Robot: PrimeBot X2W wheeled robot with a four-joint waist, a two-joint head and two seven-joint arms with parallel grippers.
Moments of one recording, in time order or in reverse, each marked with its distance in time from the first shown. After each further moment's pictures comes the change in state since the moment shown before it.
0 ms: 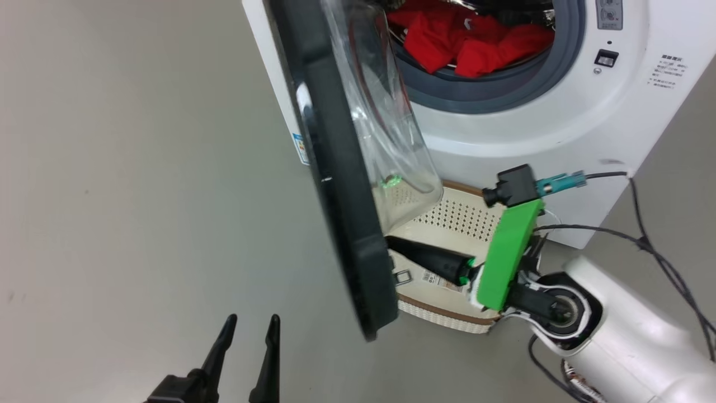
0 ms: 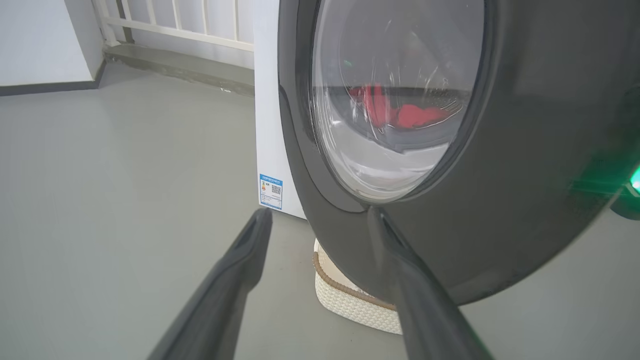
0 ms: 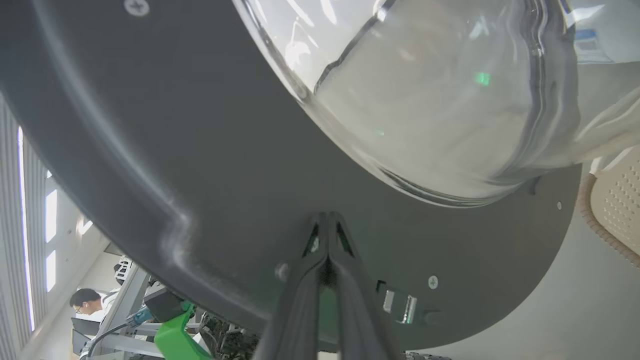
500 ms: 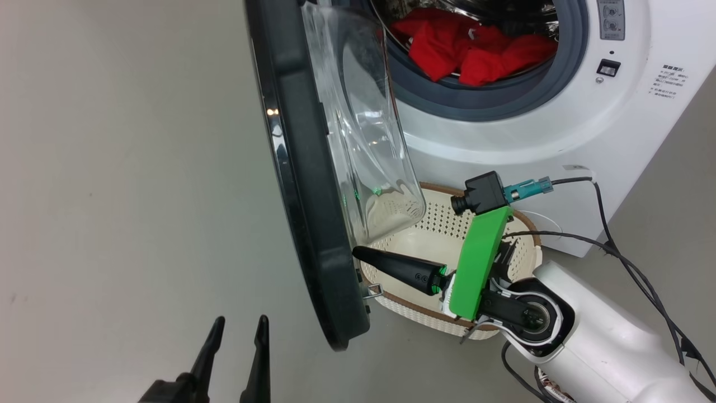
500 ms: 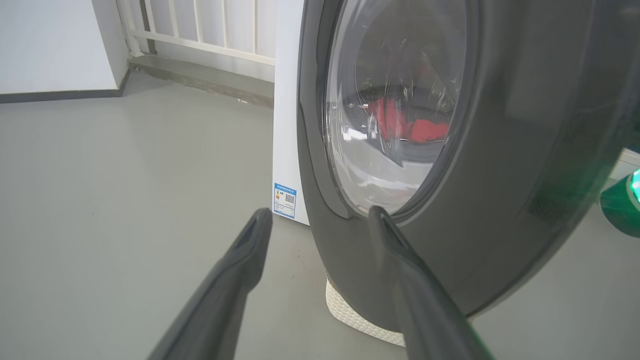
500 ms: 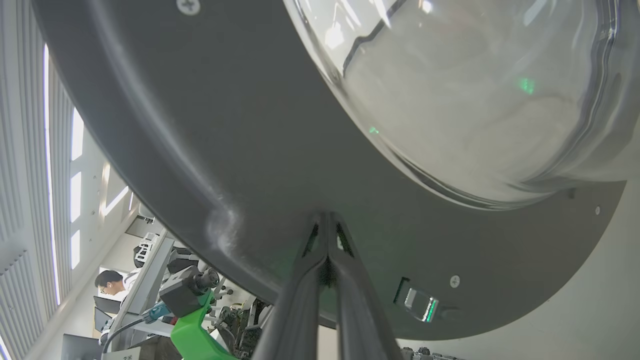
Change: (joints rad) left arm 0.018 0.000 0.026 -0.026 0.002 0.018 0.000; right arm 0.000 0.077 0.010 0.010 -0.010 0.000 0.016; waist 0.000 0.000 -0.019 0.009
